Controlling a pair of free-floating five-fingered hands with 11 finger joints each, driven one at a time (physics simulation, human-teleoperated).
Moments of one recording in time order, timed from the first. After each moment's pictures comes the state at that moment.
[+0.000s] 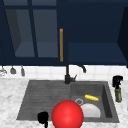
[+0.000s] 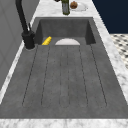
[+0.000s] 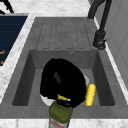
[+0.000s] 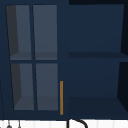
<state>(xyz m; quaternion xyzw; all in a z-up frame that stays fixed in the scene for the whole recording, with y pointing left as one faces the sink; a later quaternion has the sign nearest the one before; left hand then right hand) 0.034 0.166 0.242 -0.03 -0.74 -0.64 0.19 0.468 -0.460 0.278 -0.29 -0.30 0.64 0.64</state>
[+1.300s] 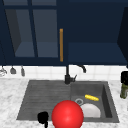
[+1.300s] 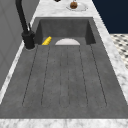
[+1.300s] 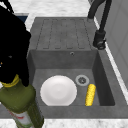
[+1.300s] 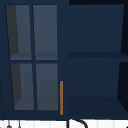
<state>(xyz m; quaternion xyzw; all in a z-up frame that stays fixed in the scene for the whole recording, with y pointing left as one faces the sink) 0.034 0.166 0.242 -0.03 -0.74 -0.64 0.19 0.360 -0.484 0.405 -0.34 -0.36 0.61 0.61</state>
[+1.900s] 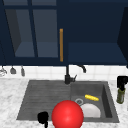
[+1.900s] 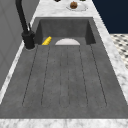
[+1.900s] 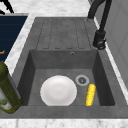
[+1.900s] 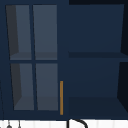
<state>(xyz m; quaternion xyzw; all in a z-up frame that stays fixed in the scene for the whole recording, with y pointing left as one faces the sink) 0.034 0.166 0.242 -0.03 -0.74 -0.64 0.19 0.287 -0.431 0.413 -0.36 -0.36 0.61 0.61</state>
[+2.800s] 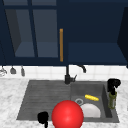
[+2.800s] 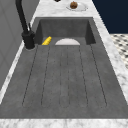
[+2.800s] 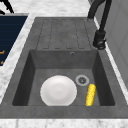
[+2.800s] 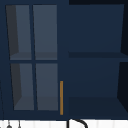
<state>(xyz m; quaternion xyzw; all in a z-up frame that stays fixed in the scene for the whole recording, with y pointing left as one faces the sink) 0.034 0.166 0.242 -0.03 -0.74 -0.64 0.19 0.193 -0.329 0.461 -0.36 -0.36 0.61 0.61</state>
